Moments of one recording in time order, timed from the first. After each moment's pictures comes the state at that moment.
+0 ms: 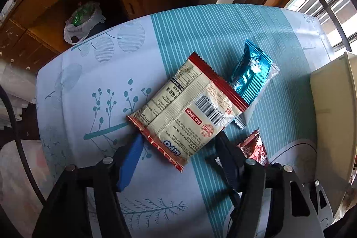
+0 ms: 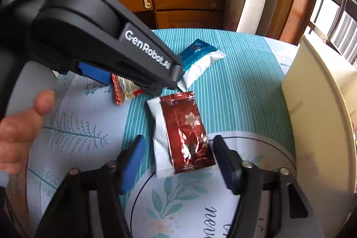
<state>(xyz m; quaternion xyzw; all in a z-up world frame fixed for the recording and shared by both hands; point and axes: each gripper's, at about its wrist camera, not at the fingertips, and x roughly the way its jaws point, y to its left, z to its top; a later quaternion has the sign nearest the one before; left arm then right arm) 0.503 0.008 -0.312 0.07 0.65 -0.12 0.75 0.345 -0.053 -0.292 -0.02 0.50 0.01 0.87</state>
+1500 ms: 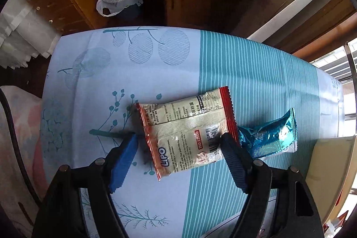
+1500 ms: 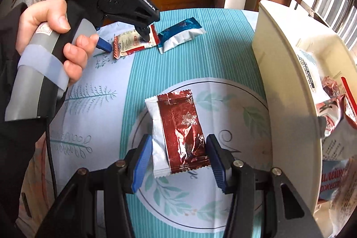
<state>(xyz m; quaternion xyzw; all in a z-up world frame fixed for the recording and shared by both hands) 0.536 0.032 -0.318 -0.07 0.65 0.00 0.76 0.297 -0.082 -0.260 0.02 0.55 0.01 0.83</state>
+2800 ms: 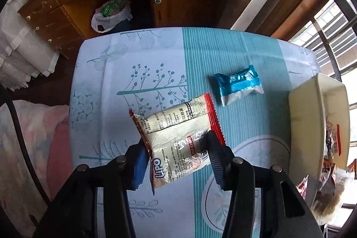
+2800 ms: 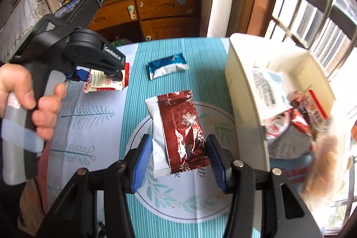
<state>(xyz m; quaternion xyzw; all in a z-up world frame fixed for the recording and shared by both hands) 0.437 0.039 -0.237 -0.02 0.62 -0.06 0.78 0.262 -0.081 -0.196 0.00 0.49 -0.04 0.87</state>
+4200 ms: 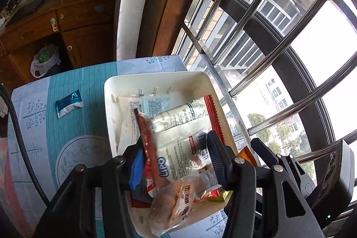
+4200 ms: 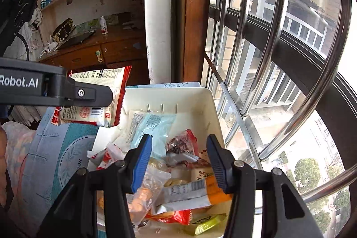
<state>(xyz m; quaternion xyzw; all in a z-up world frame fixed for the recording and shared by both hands) 0.322 -0.223 -0.105 -0.06 0.51 -0.24 0.82 0.206 -0.310 -0.106 -0.01 0.39 -0.07 0.92</state>
